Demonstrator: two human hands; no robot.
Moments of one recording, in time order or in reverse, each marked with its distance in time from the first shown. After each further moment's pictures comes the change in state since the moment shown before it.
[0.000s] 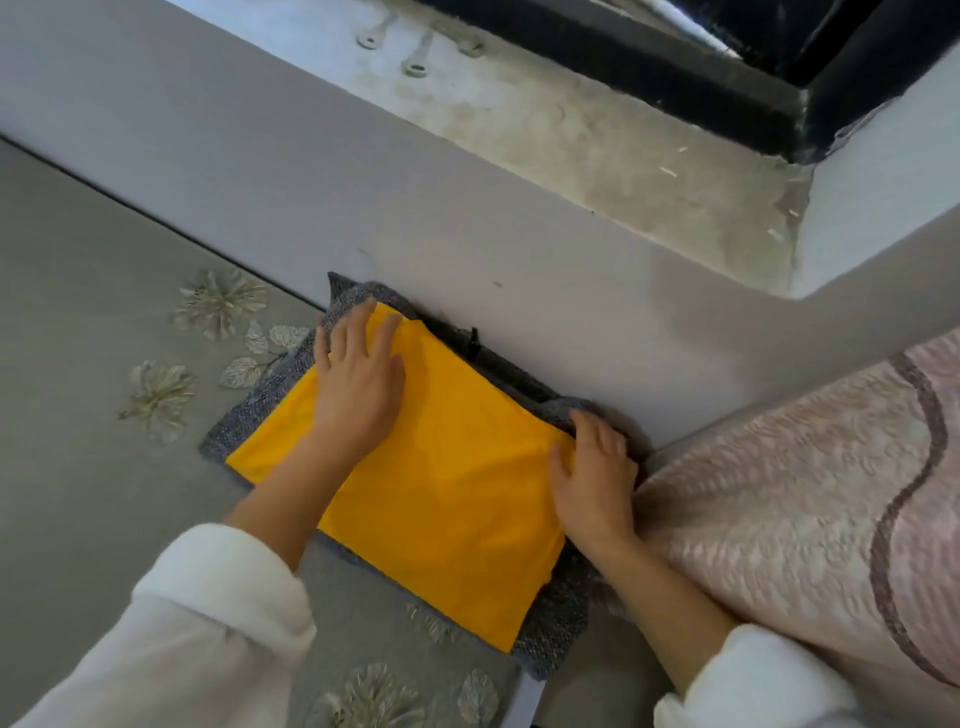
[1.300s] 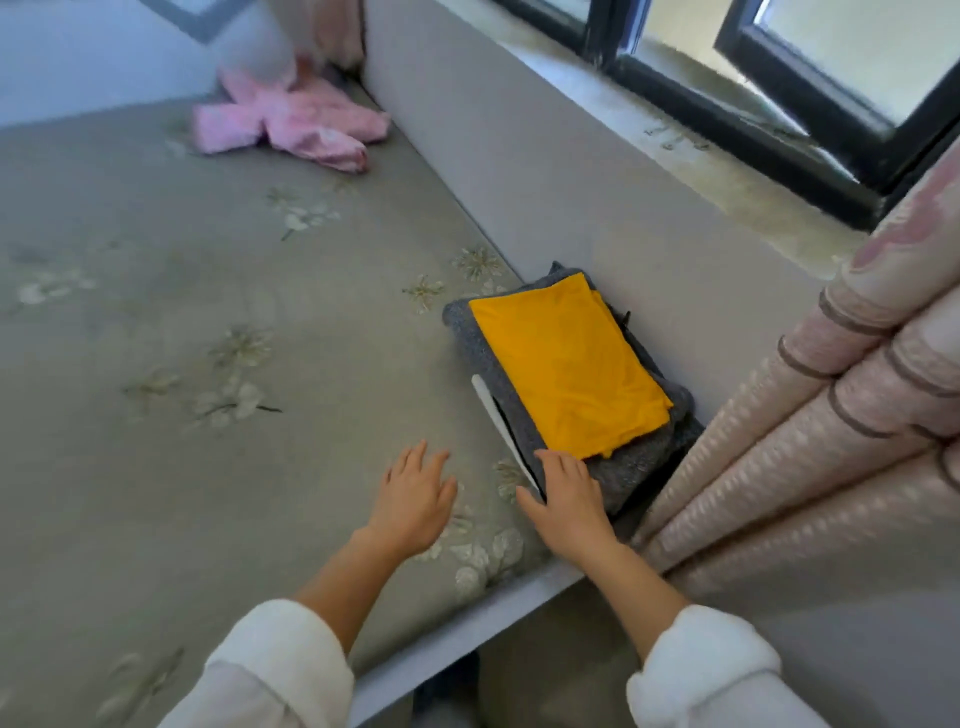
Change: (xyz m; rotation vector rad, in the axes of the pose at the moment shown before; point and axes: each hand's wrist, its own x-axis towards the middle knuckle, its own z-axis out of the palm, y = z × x) left_hand -0.394 0.097 -0.029 -0.168 -0.161 -0.651; right_hand -0.209 0.037 0.005 -0.165 -0.367 -0.756
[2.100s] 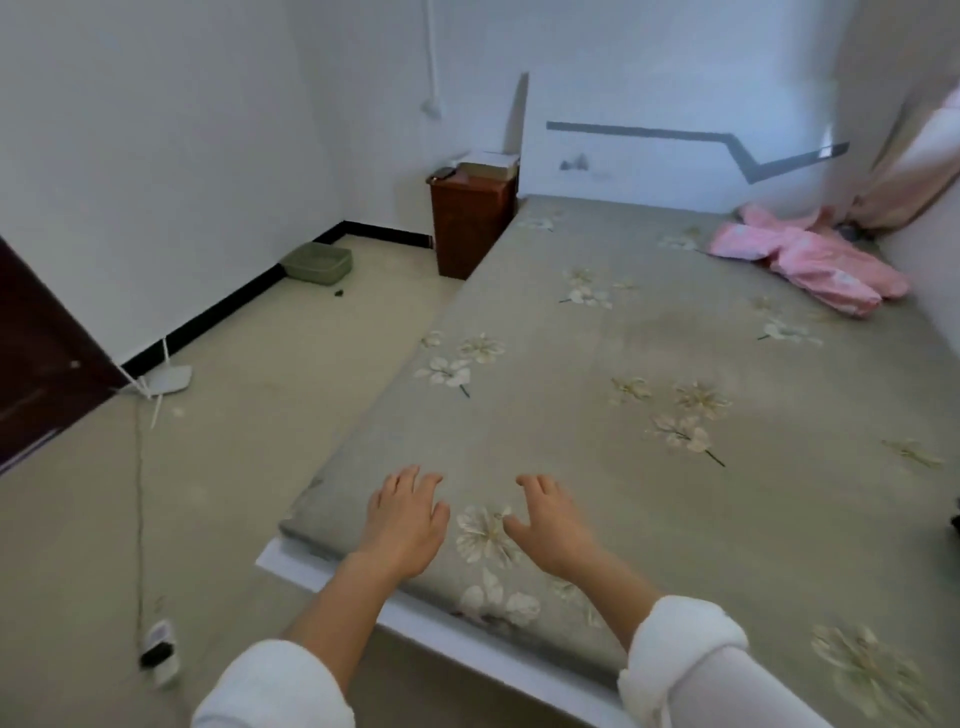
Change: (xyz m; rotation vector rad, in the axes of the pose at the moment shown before) left_hand -0.474 -0.402 -0.083 -0.118 0.515 -0.755; right_hand -0.233 -0.488 0.254 -0.214 -0.417 -0.835
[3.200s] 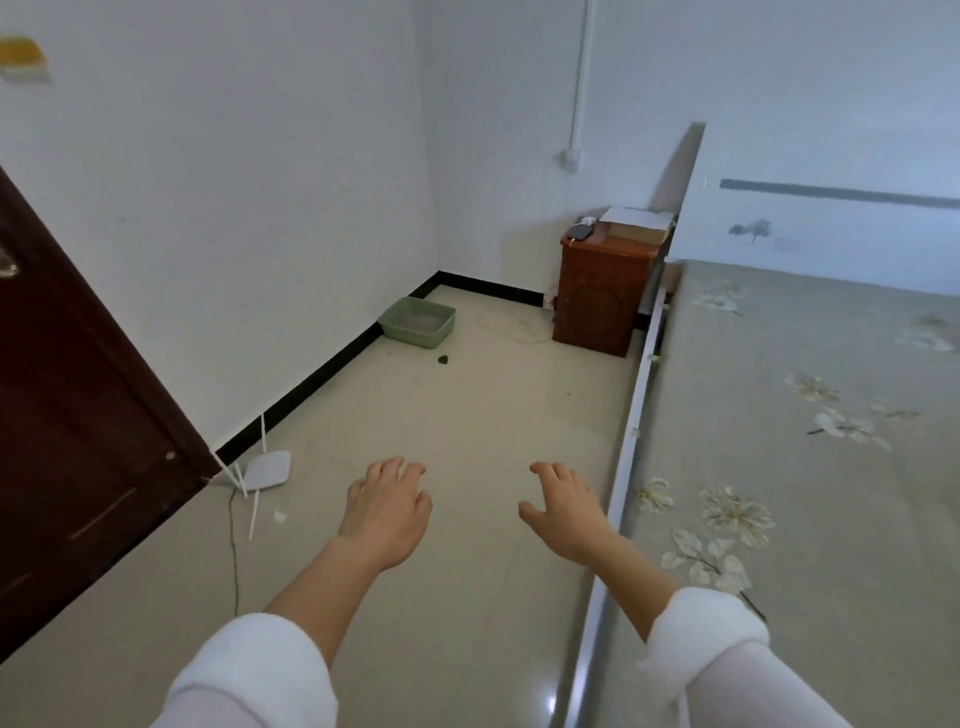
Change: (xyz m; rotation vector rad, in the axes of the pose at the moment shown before) left_hand 0.395 -0.501 -0.274 0.105 0.104 -0.064; right_hand 0.526 -0.445 0.071 -0.058 0.037 -0.103
